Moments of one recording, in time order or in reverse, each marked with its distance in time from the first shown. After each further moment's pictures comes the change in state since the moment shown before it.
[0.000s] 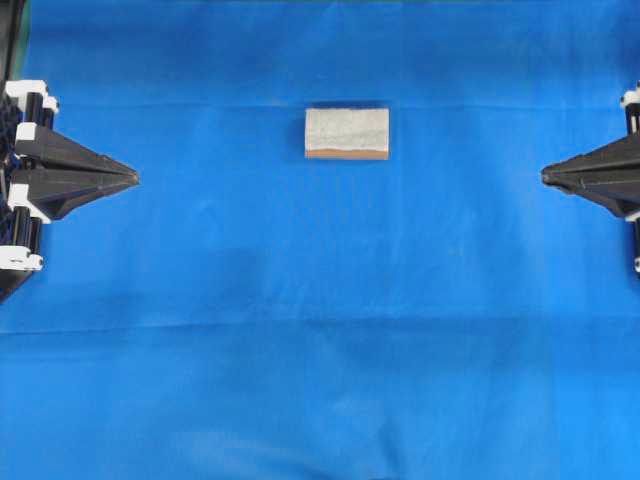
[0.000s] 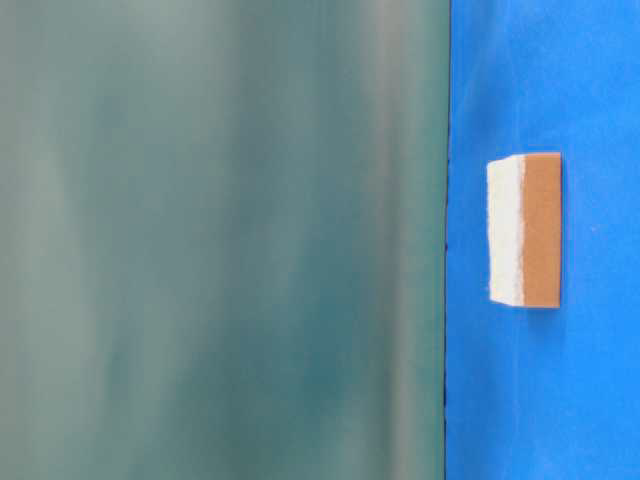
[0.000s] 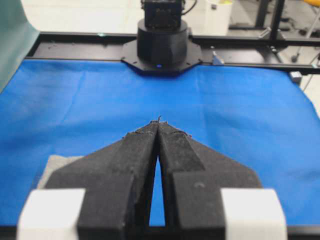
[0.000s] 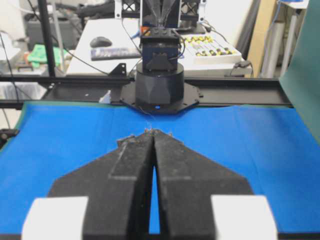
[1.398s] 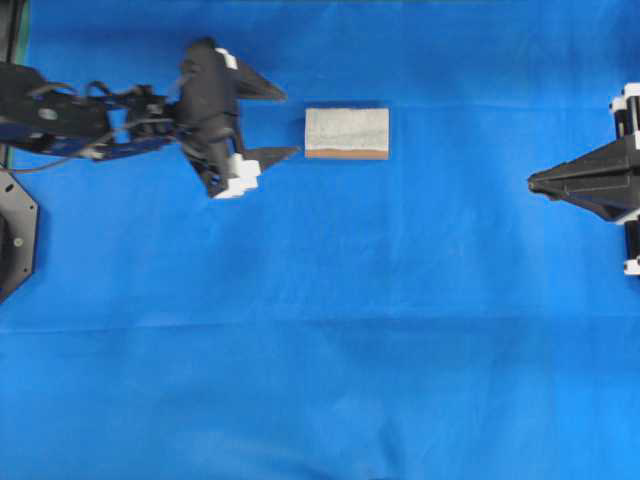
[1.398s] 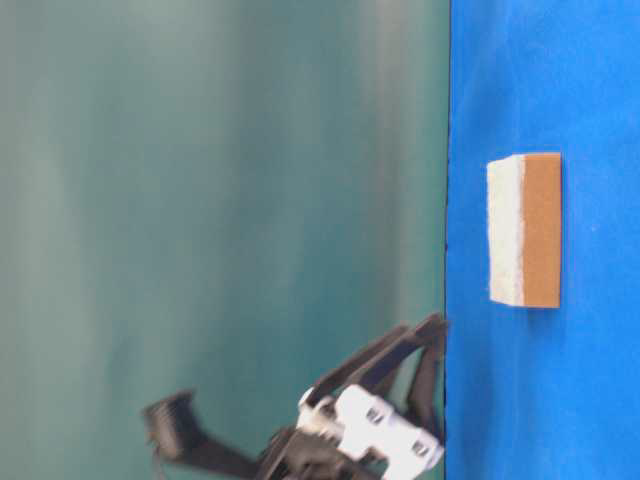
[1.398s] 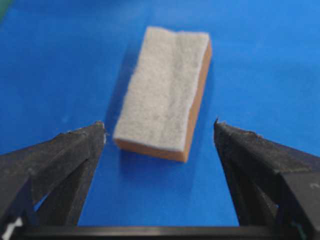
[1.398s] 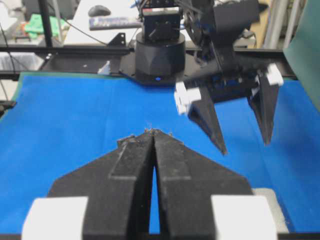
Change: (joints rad) left arm 0.278 0.969 -0.347 -0.025 -0.107 0.184; right arm 0.000 0.035 -0.005 -0.002 0.057 0.002
